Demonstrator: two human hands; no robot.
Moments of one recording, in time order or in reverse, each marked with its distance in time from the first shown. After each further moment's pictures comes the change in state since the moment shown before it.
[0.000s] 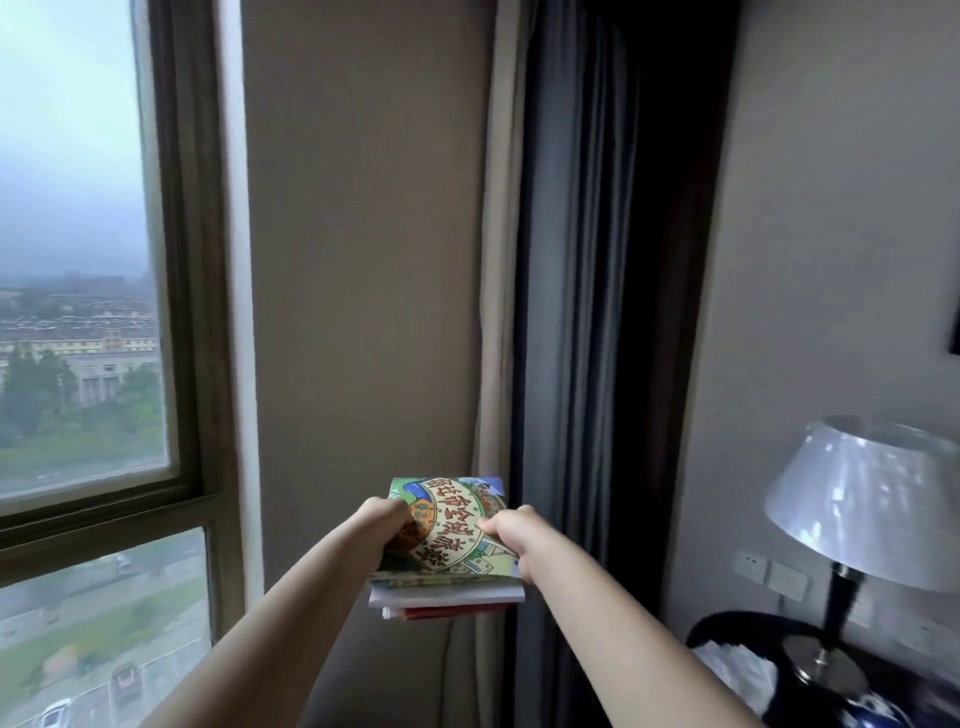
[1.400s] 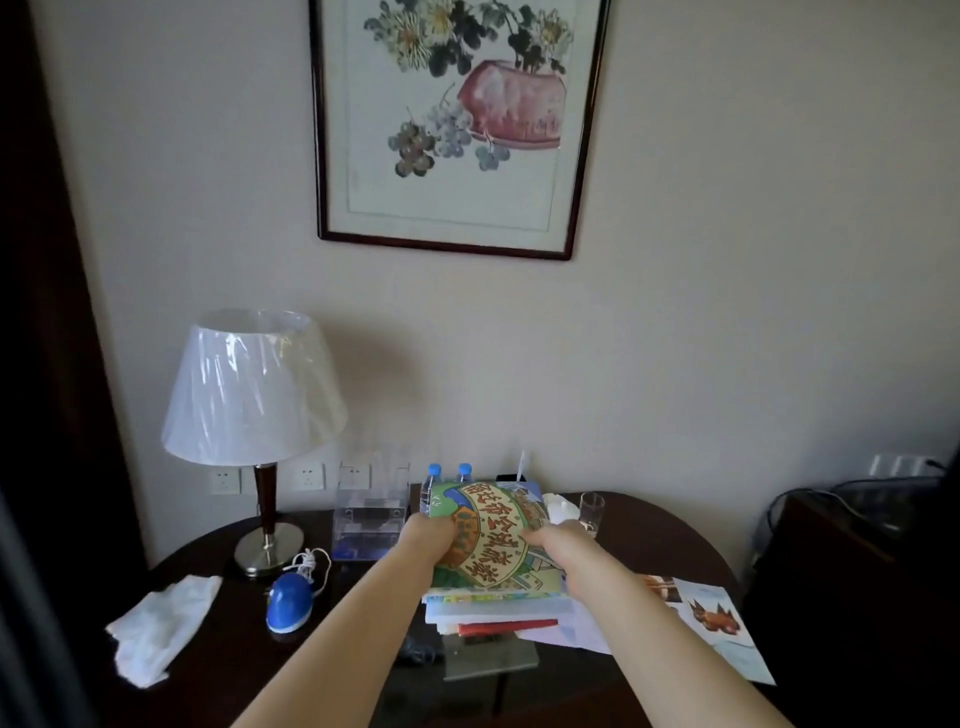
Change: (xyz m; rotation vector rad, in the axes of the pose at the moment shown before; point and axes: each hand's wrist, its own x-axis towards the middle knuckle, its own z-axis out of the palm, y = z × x) left_hand -0.286 0.000 0.751 0.251 -0.858 0.112; right_hand -0.240 0.249 -0.706 0.227 0.944 0.246
